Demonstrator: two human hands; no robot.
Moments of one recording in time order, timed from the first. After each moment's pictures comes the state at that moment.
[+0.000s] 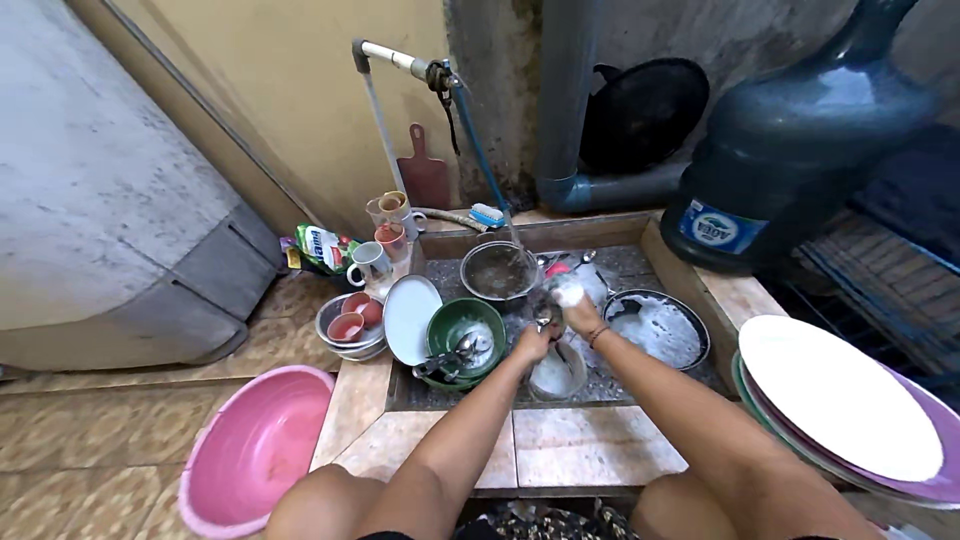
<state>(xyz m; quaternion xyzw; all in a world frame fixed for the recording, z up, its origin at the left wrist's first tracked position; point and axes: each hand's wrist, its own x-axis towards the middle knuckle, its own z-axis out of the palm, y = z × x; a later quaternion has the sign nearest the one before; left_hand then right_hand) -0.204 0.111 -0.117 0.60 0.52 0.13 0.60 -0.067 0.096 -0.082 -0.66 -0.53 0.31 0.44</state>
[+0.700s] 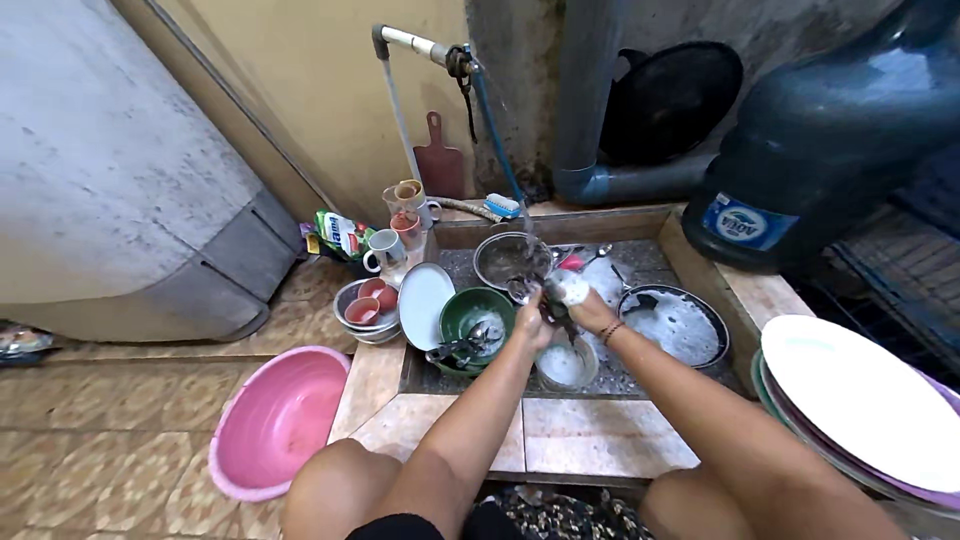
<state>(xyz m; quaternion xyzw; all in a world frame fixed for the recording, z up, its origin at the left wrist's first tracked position) -0.200 0.112 -0.089 0.21 0.36 0.44 0.79 -0.081 0.083 -0.061 -0.64 -0.63 0.29 0.34</state>
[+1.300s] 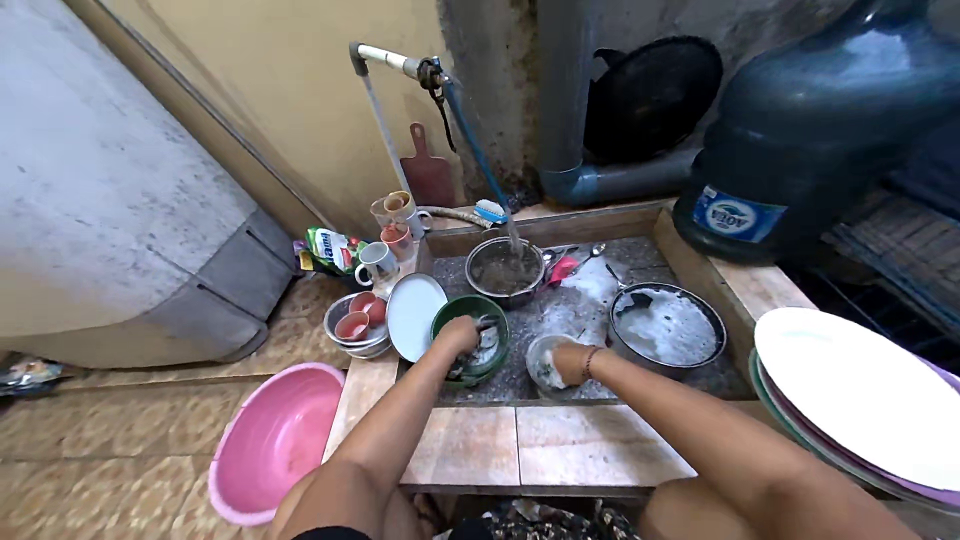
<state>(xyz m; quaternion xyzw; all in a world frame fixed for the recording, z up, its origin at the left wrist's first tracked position) -0.313 0.157 -0.069 0.73 0.60 -0.20 0.26 -0.086 0.069 -0.109 -0.51 -0.77 0.33 -0.17</state>
